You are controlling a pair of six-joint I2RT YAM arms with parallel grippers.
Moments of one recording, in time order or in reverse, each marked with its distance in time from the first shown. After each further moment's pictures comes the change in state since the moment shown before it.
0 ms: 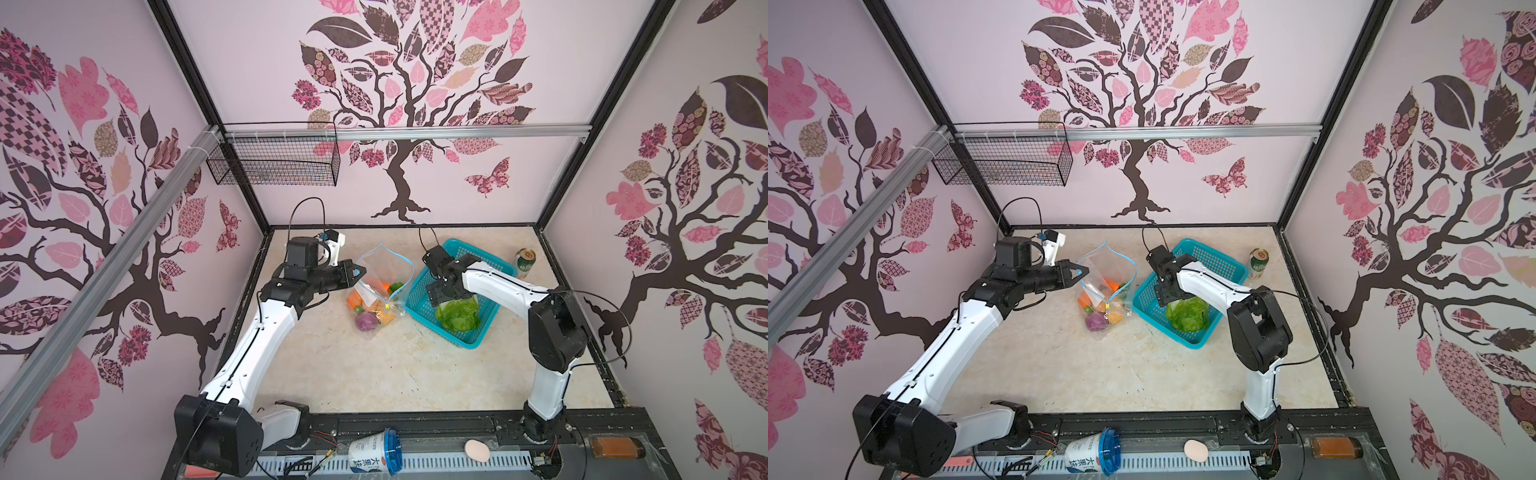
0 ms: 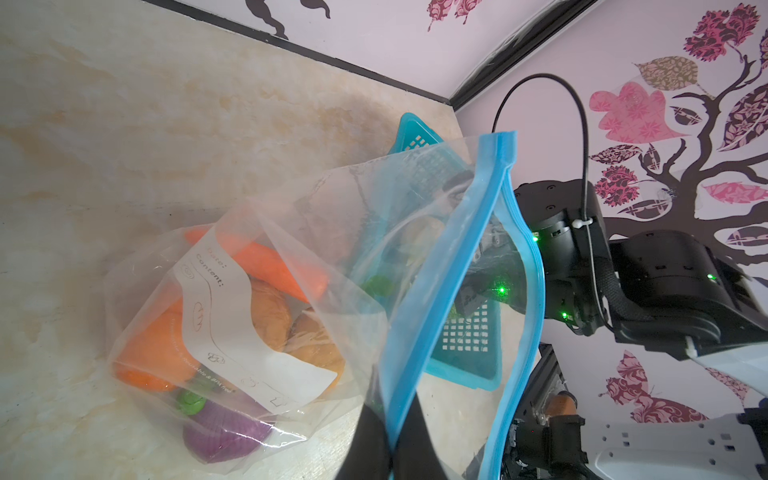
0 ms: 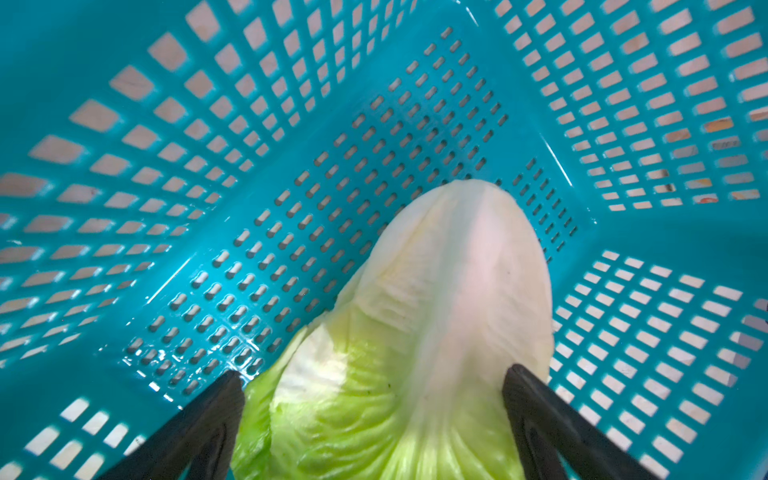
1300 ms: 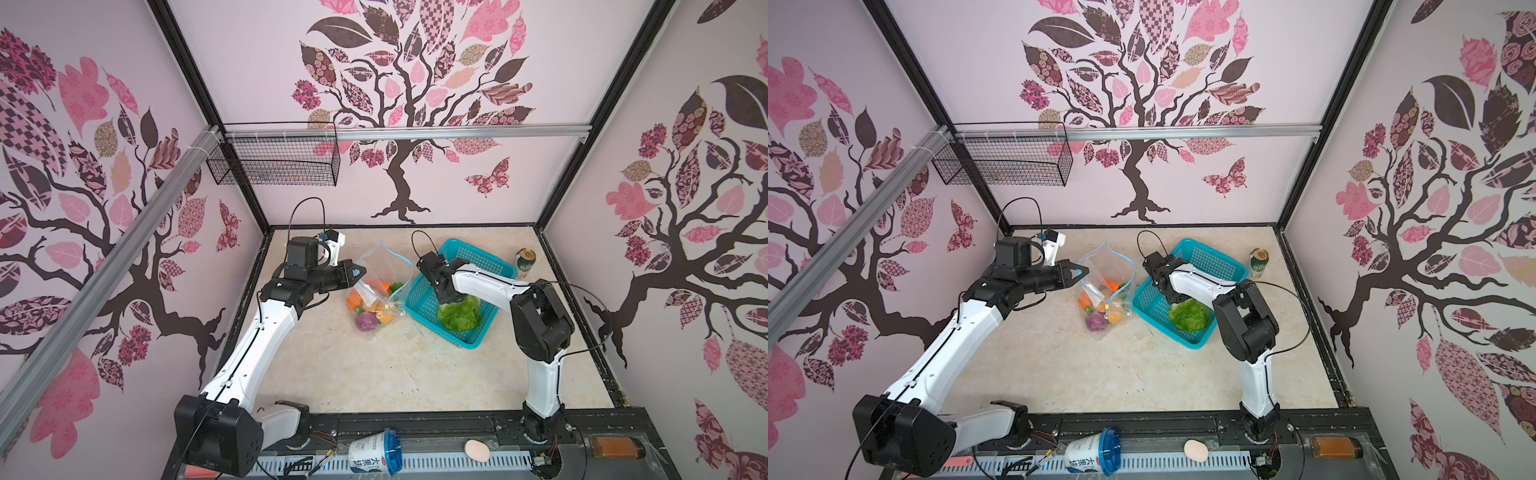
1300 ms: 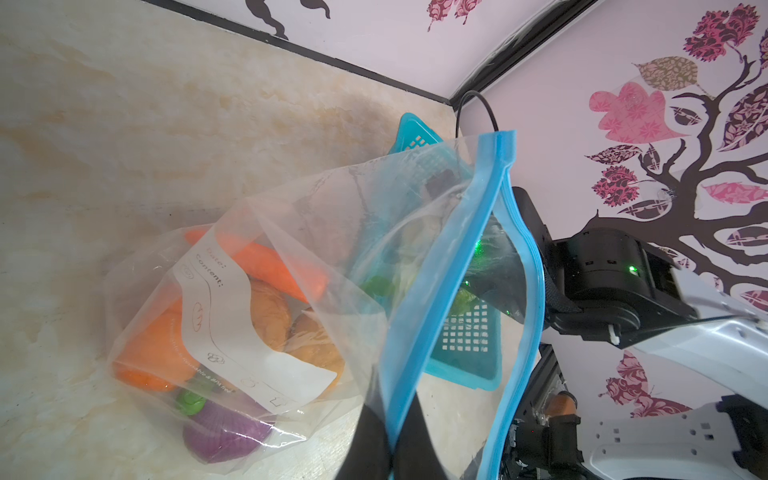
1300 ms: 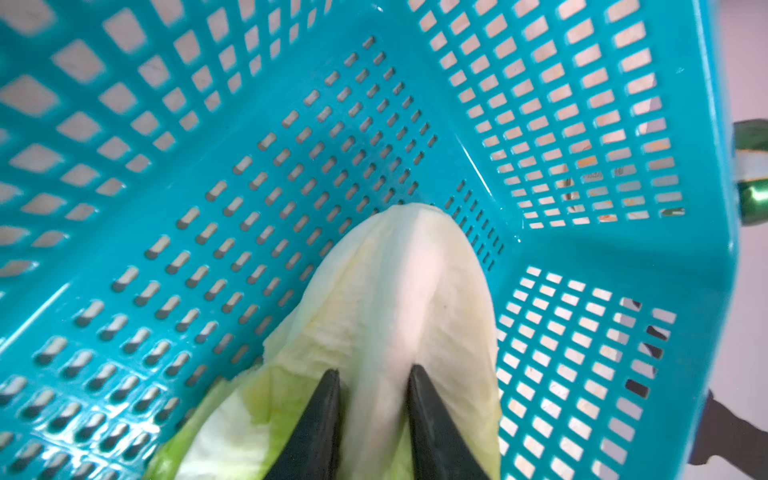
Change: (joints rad) left arm 0.000 0.000 0.000 0.000 0.000 0.000; right arm 0.003 0.093 0.005 0.023 0.206 -0.020
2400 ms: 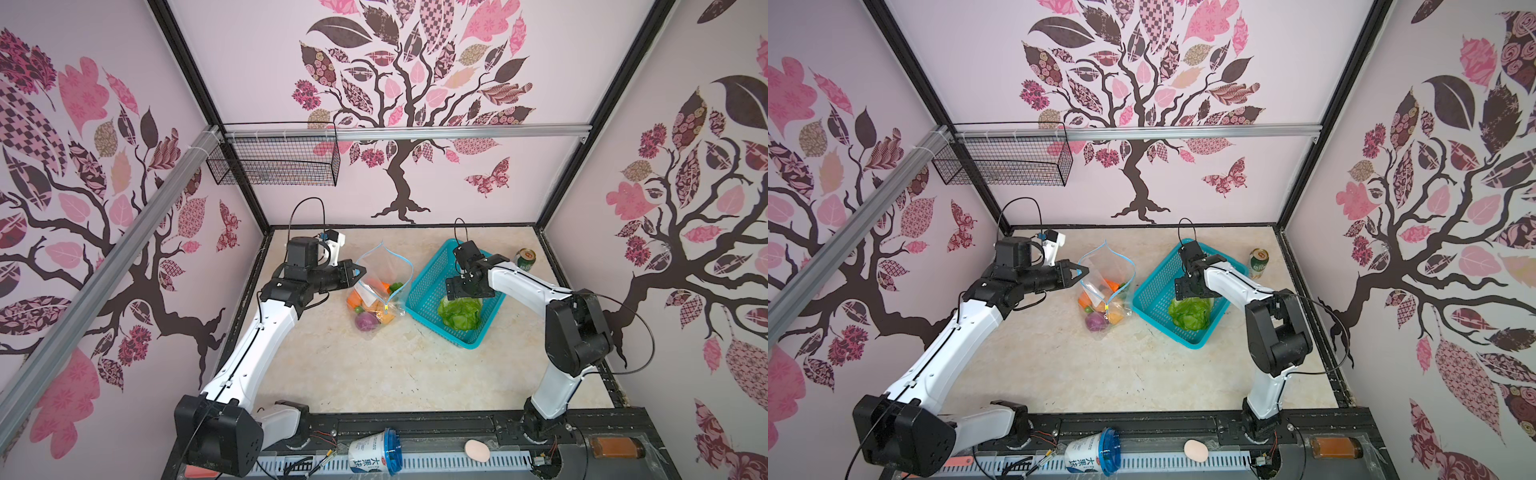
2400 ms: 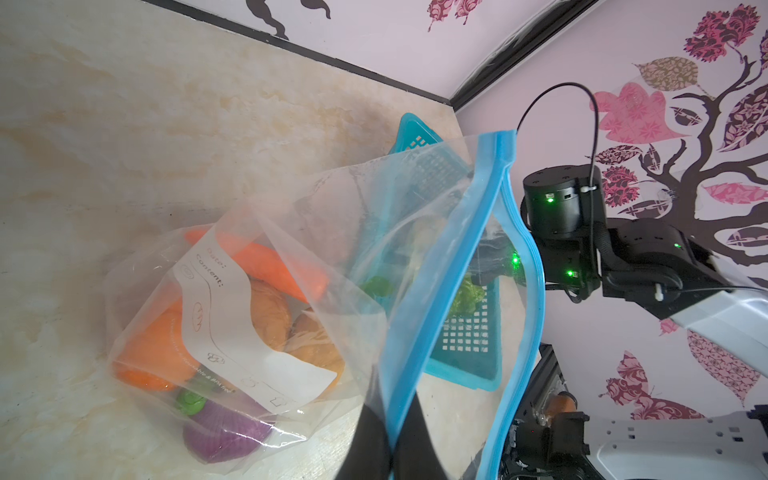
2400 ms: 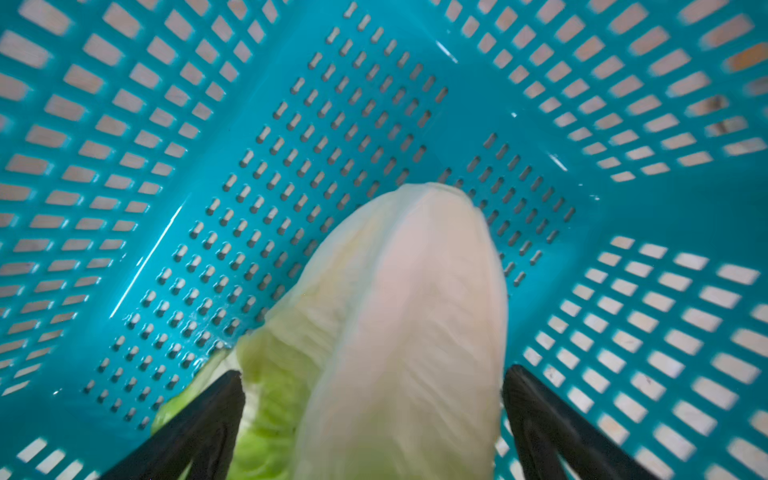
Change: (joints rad) left arm 0.000 0.000 0.000 0.000 -0.001 -0.001; right arm -0.214 -0.170 -0.165 0.132 -0.421 0.013
